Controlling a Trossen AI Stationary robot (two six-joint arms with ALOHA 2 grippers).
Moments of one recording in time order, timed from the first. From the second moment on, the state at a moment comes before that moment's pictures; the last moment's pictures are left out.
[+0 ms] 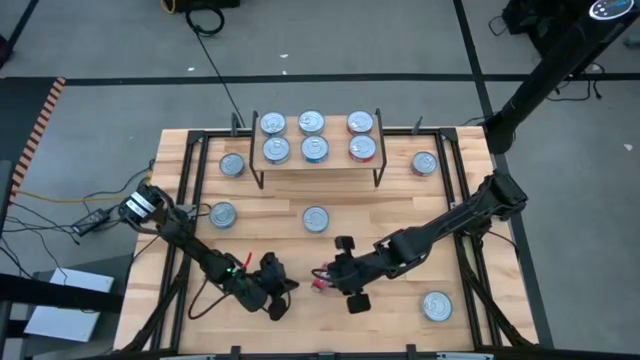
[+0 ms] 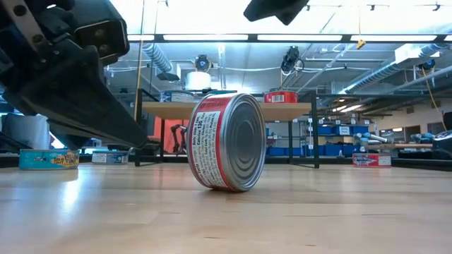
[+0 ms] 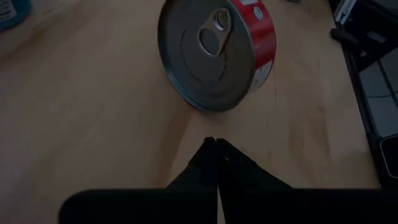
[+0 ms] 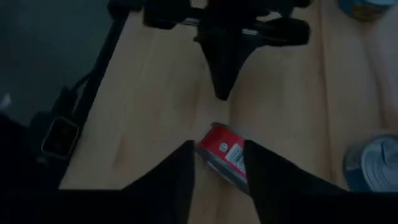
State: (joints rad) left arm -0.67 1.75 0.70 0.37 -0.59 -0.87; right arm 0.44 1.76 1.39 -0.47 0.16 0.21
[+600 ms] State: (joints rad) left arm -0.67 1.76 0.70 0.37 -0.56 -0.87; right arm 0.35 1.85 1.39 -0.44 0.03 -0.12
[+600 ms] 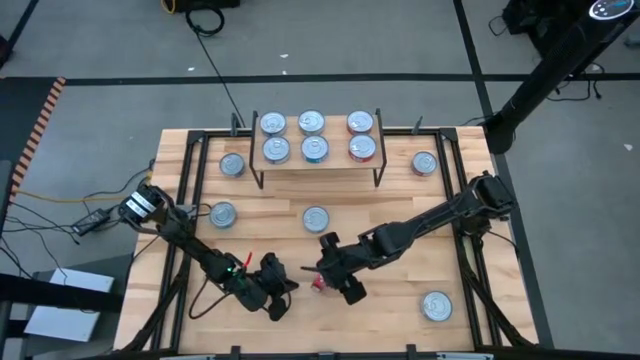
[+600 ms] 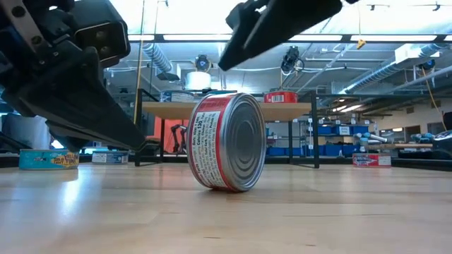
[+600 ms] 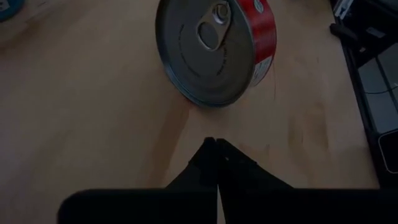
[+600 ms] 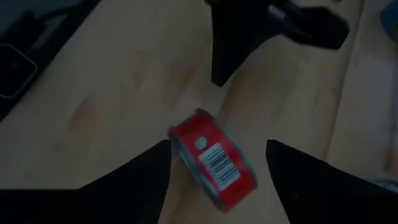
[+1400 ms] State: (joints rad) left arm -0.67 1.76 0.70 0.37 -0.52 -0.87; right arm 0.29 1.95 1.39 -0.42 -0.11 -0.23
